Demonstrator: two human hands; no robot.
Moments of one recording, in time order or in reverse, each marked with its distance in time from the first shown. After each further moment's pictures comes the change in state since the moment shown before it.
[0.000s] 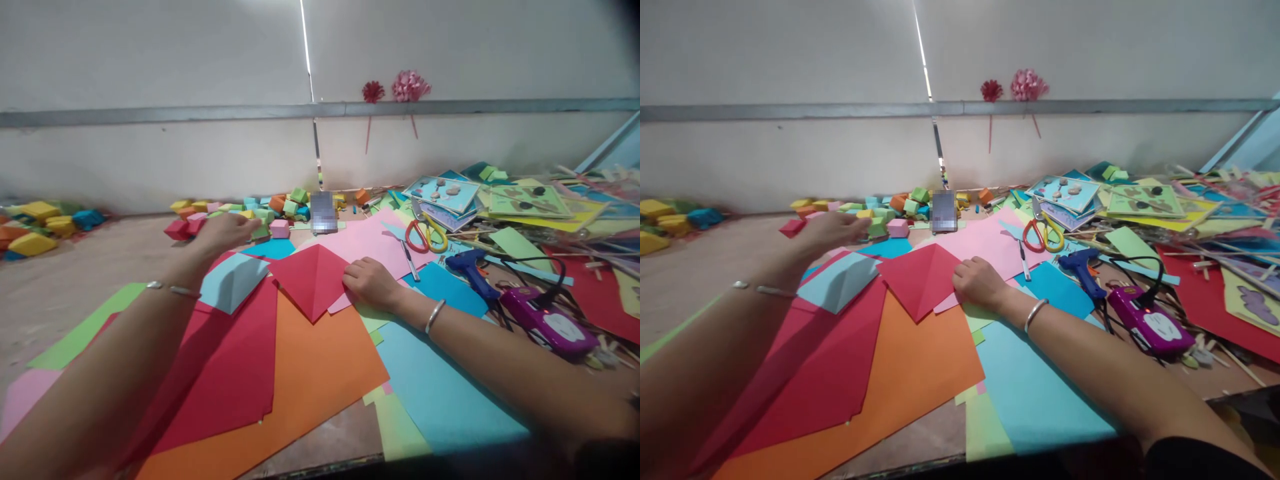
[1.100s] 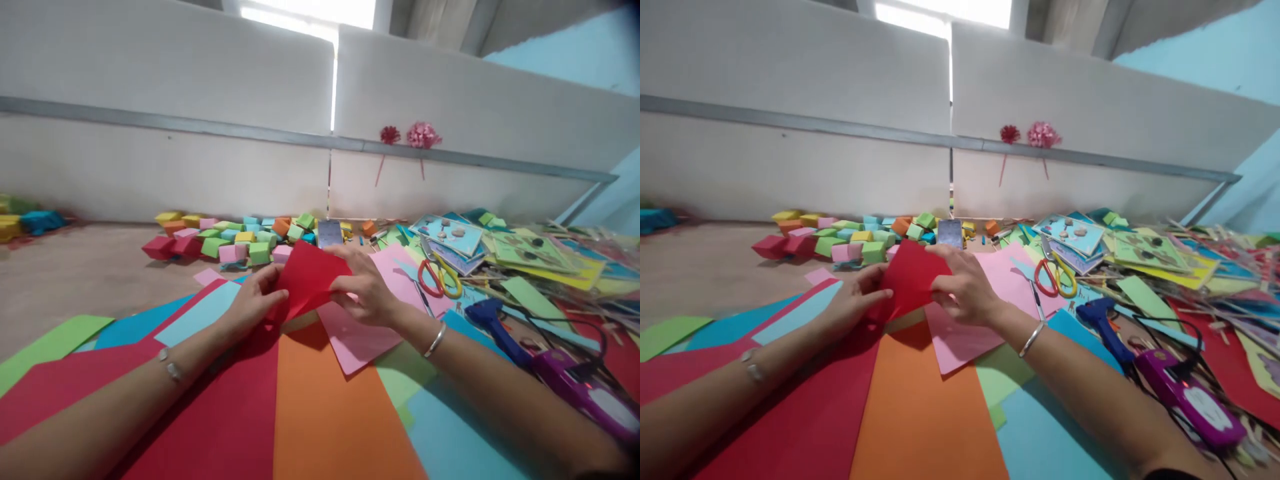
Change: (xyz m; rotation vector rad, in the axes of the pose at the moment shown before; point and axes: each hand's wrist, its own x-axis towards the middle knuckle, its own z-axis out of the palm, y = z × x) left_hand -0.060 0.009 0.058 -1.129 -0.251 0.230; right_hand 0.071 0.018 -0.020 0.298 0.521 -0.056
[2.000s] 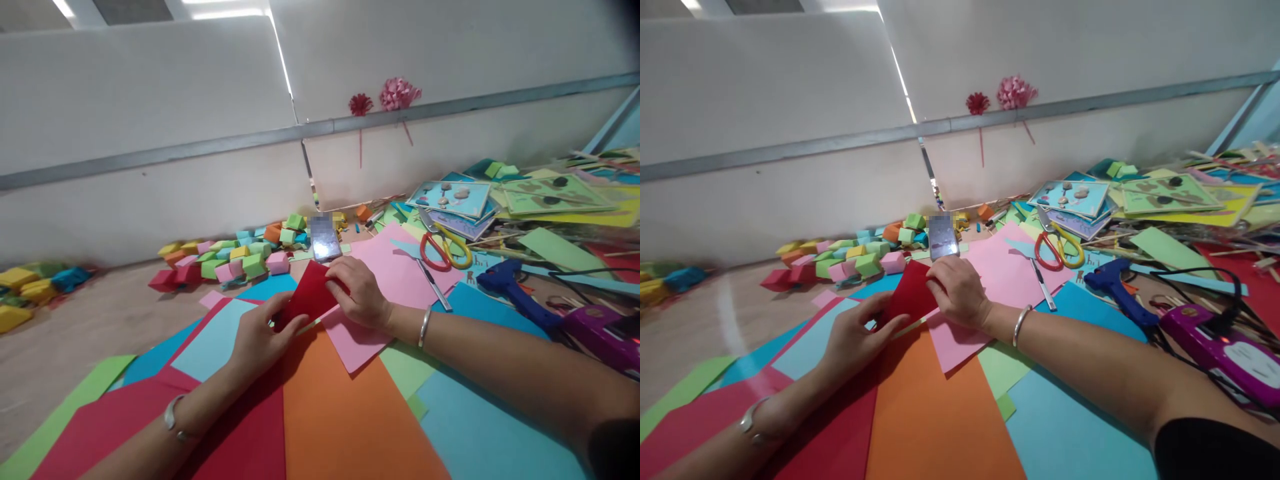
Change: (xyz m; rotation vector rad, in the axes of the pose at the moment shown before) left_hand -0.026 0.010 0.020 0.770 0.058 0.215; right_hand -0.019 -0.009 0.034 0.183 0.249 0.382
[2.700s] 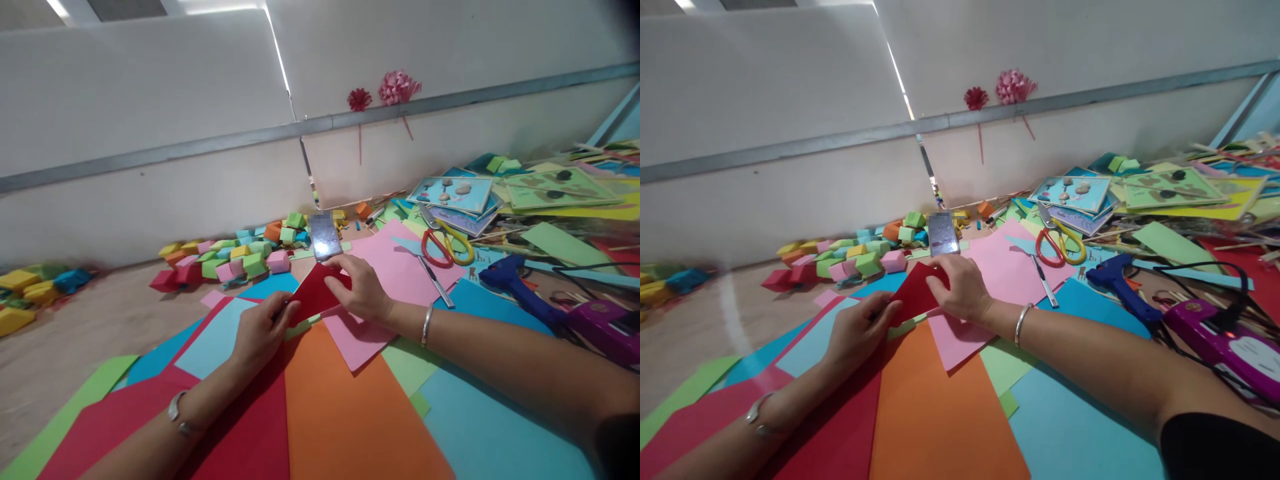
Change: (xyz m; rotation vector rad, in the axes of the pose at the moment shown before) left_hand 0.004 -0.006 0.000 0.136 -0.018 0.030; right_hand 0.004 -0.002 0.000 0.064 -0.004 0.190
